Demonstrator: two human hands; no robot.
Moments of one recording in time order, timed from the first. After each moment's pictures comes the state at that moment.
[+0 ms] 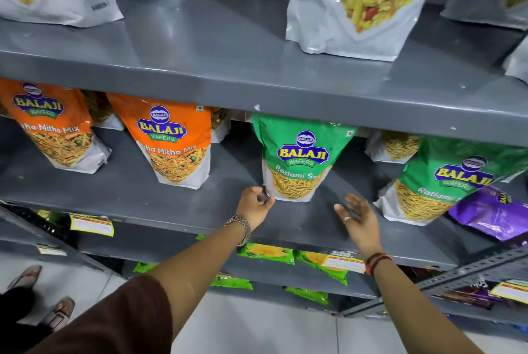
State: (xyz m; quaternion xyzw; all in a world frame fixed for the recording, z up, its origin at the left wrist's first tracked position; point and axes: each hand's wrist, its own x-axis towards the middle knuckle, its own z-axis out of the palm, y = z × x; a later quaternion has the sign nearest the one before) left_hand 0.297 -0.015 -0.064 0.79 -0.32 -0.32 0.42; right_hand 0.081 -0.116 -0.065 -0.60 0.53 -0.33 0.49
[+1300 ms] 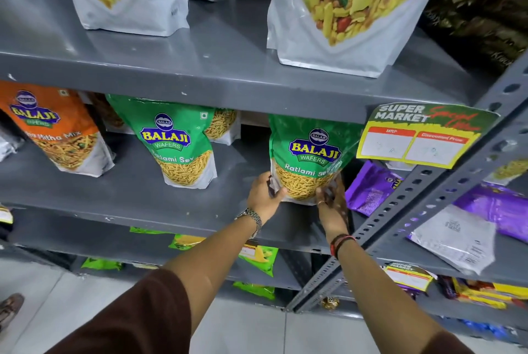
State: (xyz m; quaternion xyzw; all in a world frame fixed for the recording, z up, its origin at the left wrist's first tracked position) left_hand 0.052 -0.159 -0.046 0.77 -0.35 -0.29 0.44; right_hand -0.088 -0.220 -0.035 -0.57 0.55 -0.32 0.51
